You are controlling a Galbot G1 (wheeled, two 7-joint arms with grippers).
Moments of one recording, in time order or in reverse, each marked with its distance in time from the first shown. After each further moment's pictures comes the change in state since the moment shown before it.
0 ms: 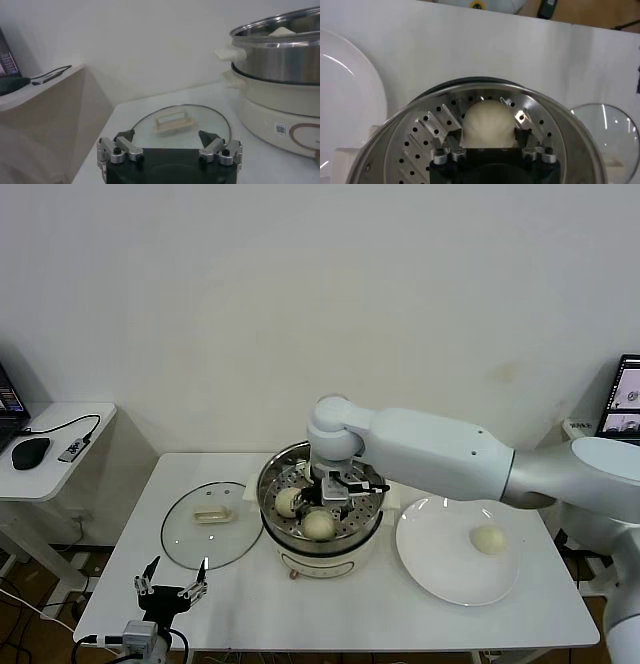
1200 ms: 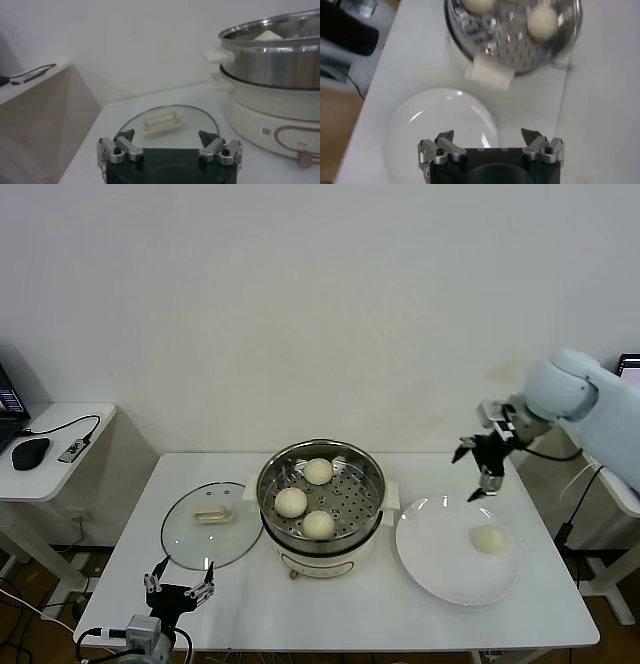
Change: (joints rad) left arm -0.009 0.042 0.019 0.001 -0.041 0.046 0.033; right arm -0.082 -0.655 0.212 0.022 0.329 -0.868 -0.032
